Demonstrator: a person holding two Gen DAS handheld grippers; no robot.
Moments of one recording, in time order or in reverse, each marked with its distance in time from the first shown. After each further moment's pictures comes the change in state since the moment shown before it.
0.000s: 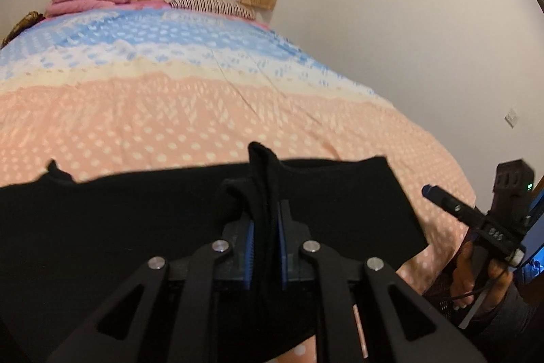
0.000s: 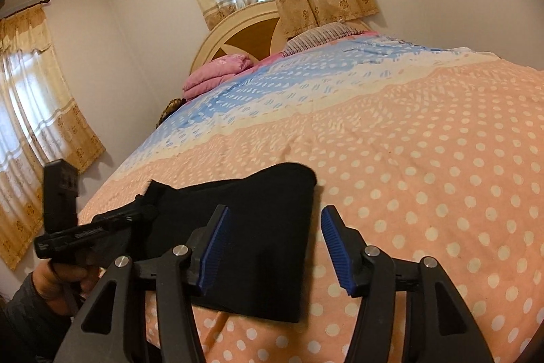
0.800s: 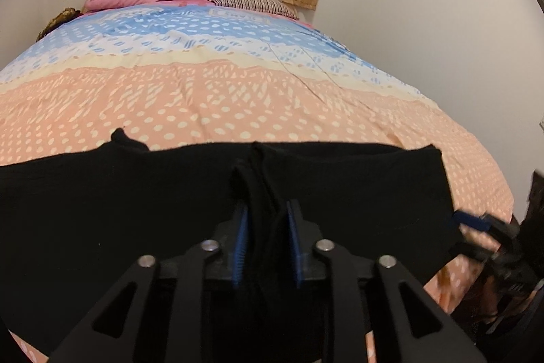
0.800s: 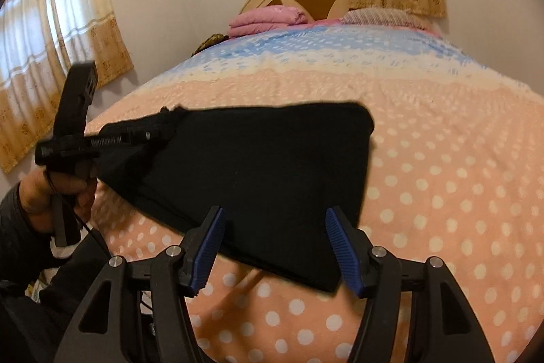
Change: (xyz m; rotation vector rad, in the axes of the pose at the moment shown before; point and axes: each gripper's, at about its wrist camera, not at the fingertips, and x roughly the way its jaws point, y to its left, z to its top) left arm 0.005 0.040 -0.021 -0.026 0.008 0.179; right arm 0.025 0.057 -0.033 -0.297 0.155 0.083
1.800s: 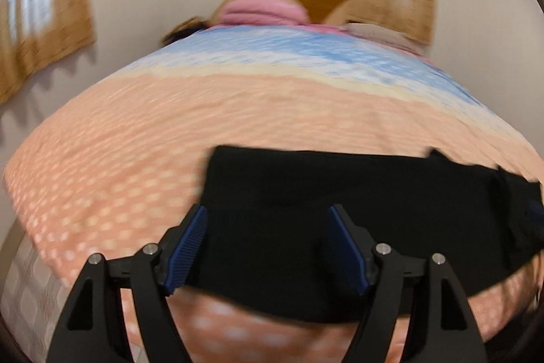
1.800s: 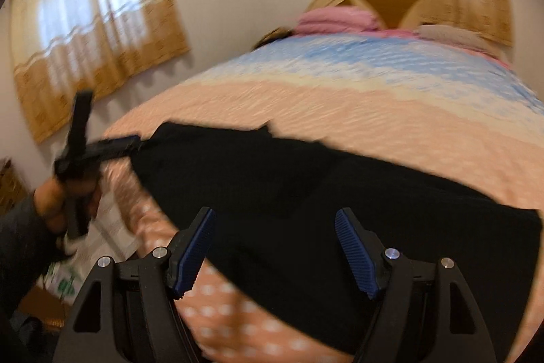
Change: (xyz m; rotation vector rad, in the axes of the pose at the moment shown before) left arm -0.126 0.214 -0.044 -0.186 -0.113 0.483; right arm 0.108 0.144 0.030 -0.208 0.172 0.242
